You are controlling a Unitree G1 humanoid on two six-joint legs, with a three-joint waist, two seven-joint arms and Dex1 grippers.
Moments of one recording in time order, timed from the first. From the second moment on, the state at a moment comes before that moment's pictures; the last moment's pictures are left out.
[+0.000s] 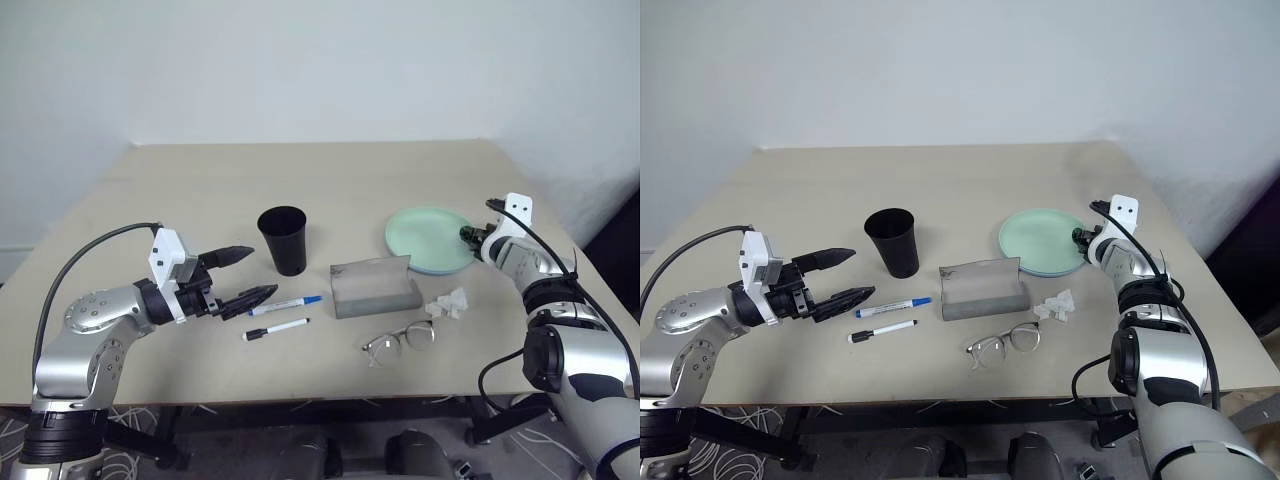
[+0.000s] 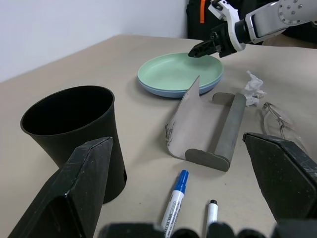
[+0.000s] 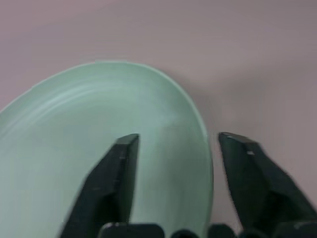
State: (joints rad) left arm -0.12 0.73 0.22 -0.19 -0.56 0.39 -1.02; right arm -0.94 -0.43 -0.23 1.07 0.21 0.40 0.31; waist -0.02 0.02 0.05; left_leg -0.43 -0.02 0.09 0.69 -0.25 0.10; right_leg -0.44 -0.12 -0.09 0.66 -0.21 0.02
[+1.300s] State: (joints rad) left arm -0.08 0.71 0.22 -0.21 -0.57 0.40 -0.98; right arm -0.42 -0.76 0.19 0.15 0.22 0.61 1.05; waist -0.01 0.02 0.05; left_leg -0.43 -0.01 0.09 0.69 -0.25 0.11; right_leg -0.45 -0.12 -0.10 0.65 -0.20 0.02
